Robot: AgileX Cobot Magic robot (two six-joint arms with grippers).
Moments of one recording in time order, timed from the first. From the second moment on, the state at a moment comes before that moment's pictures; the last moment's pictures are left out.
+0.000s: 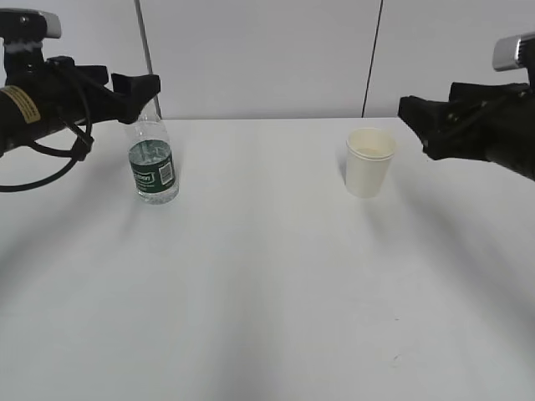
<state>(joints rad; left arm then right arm) -0.12 1.84 -0.95 0.61 -0.76 -0.47 0.09 1.49 -0.60 -0.41 -0.68 0.26</state>
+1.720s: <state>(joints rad) -0.27 1.44 -1.20 0.10 1.17 -0.33 0.09 1.46 -1.36 -0.11 1.04 0.21</state>
